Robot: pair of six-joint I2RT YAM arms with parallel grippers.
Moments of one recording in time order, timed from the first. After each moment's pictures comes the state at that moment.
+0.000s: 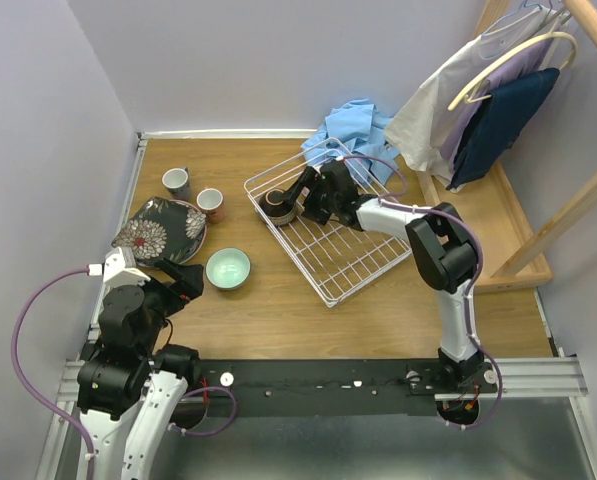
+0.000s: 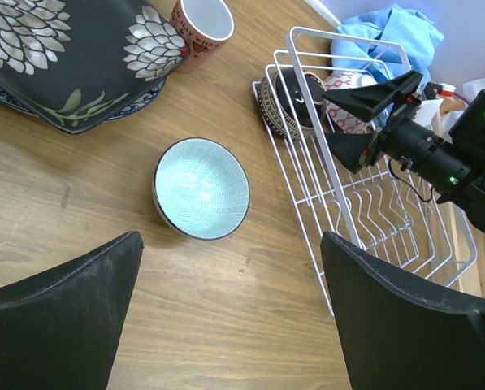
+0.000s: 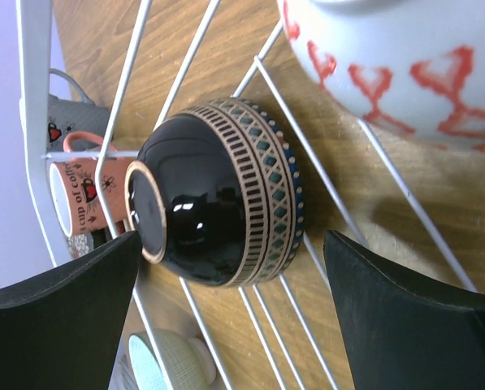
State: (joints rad) left arm -0.21 0.21 0.77 -0.90 -0.16 -0.70; right arm 0.59 2.10 1.41 0.12 -0.12 1.04
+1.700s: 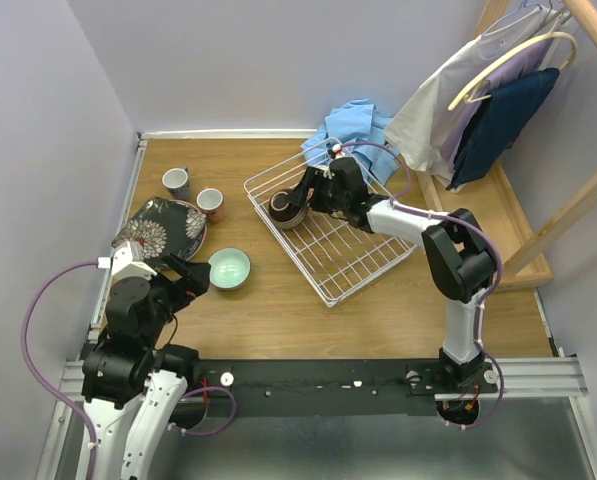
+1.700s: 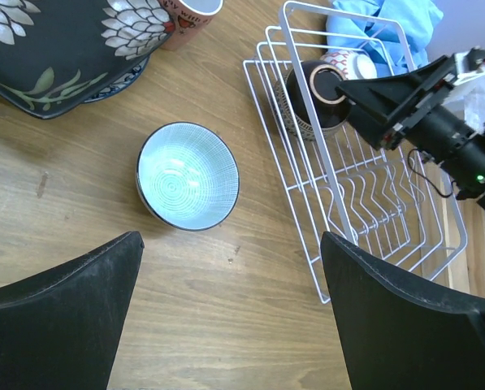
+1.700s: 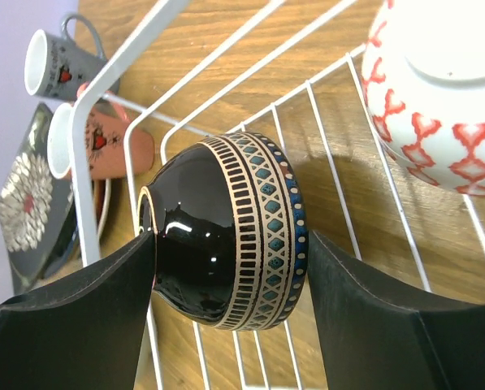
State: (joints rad) left arm -0.21 0.25 0.76 -0.88 -0.11 -0.73; right arm 0.59 2.01 1.33 0.21 -0.16 0.74
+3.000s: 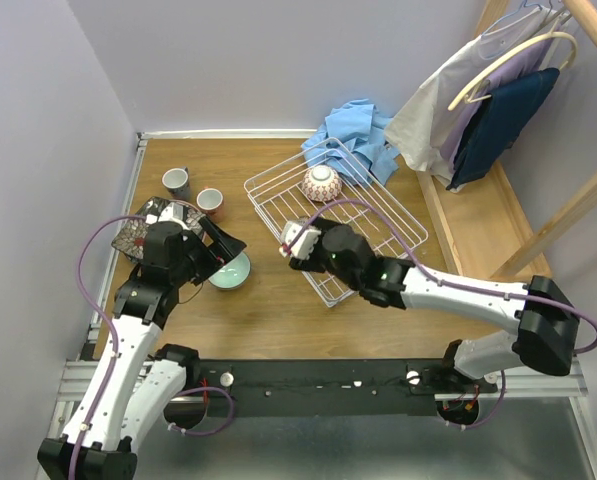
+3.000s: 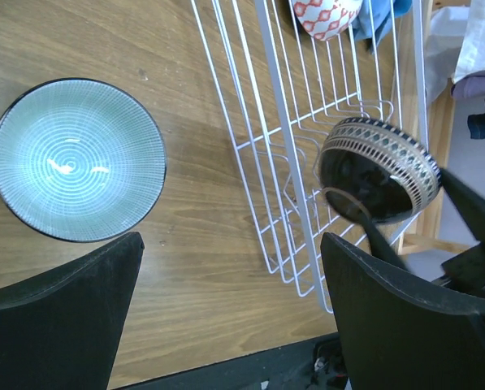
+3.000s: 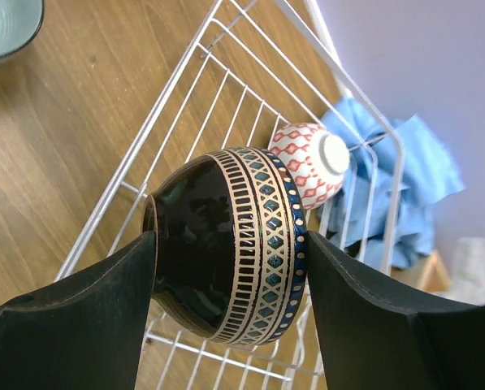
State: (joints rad) left arm -0.21 0.68 0.73 -0.61 0.16 -0.84; right arm 1.02 1.38 0.95 0.04 0.34 -0.56
